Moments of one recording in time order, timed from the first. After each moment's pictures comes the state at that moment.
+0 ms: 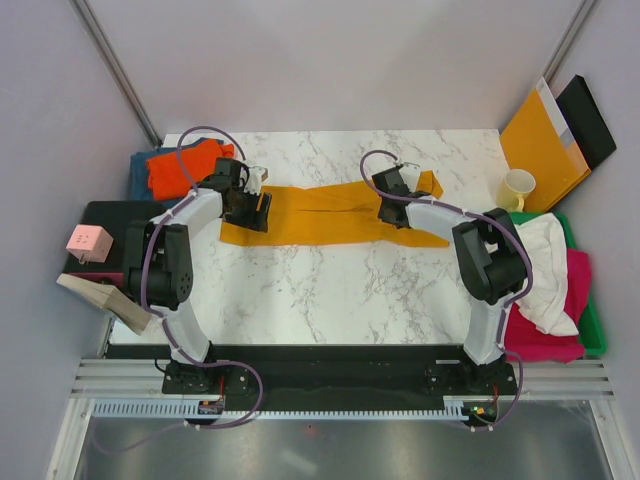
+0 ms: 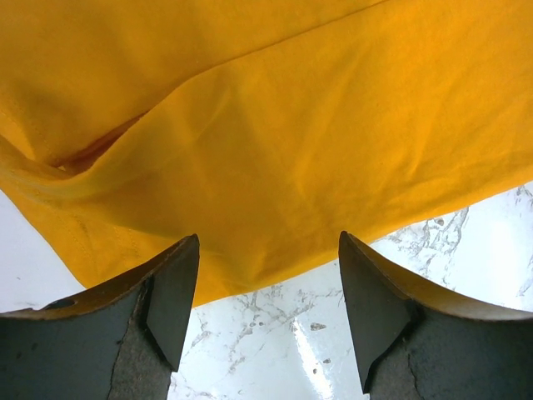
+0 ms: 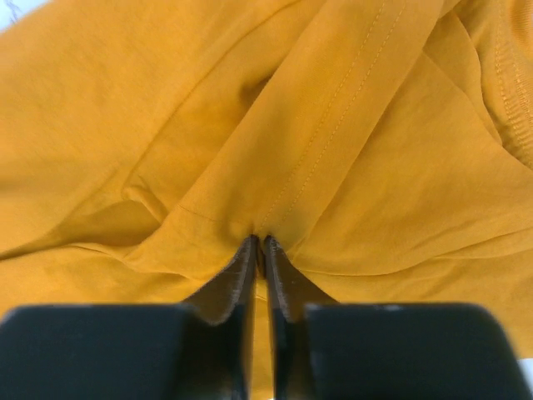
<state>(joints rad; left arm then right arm) -0.14 1.82 1.26 -0.50 0.21 0.17 0.43 1.93 1.25 -0.25 0.44 0.62</state>
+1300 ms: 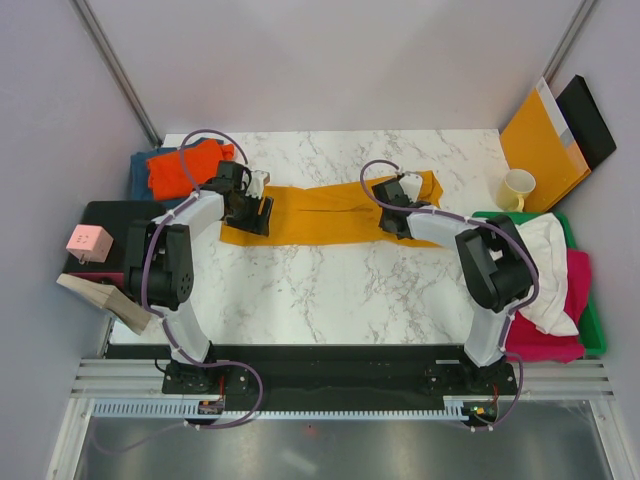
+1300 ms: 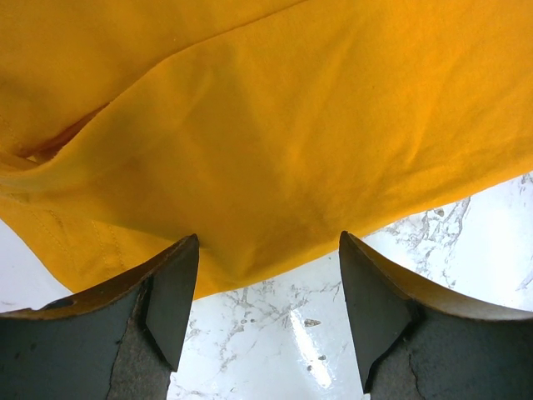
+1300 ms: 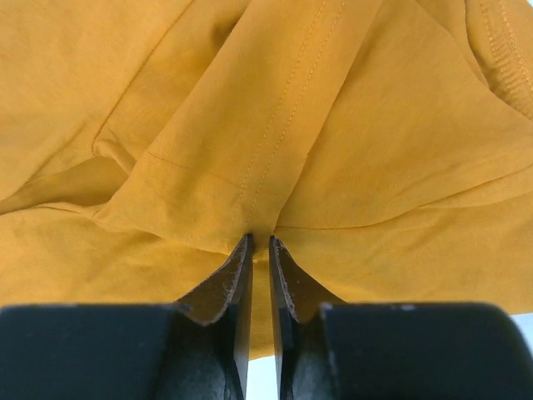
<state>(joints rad) -0.15 1.83 1.23 -0.50 0.21 0.17 0.46 1.86 1.15 -0.22 0.47 0.66</state>
